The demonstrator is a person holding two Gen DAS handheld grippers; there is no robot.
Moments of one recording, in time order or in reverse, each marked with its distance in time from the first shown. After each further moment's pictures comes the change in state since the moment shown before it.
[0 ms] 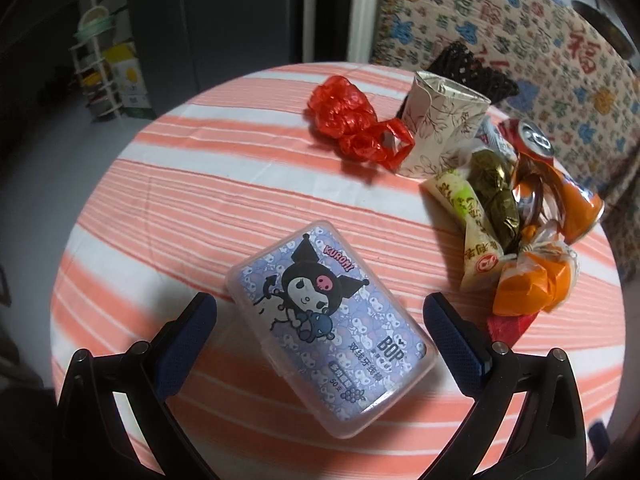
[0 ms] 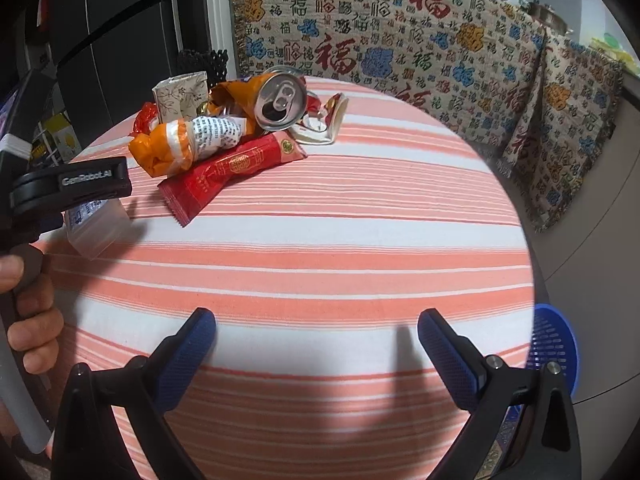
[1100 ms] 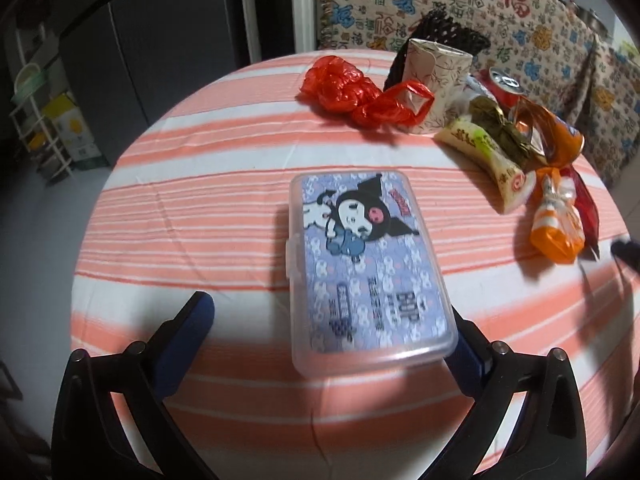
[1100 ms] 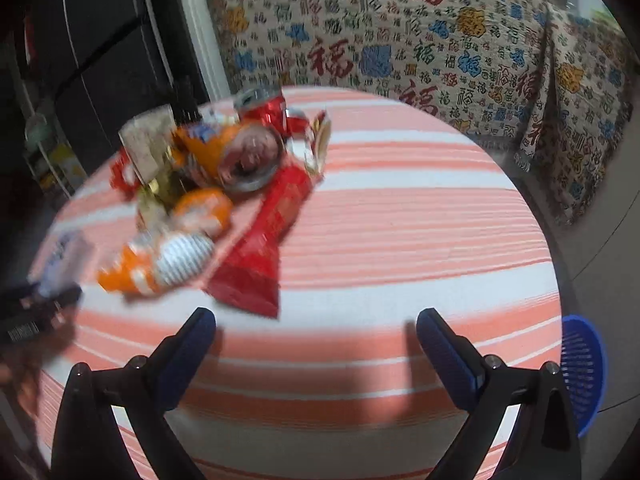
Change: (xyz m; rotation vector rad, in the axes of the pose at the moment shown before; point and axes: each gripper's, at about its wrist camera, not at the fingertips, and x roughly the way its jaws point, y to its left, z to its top) left arm 0.017 0.059 -0.018 0.273 -0.024 -0.132; right arm 0.045 -0.013 0.026 0.196 0.048 -0.070
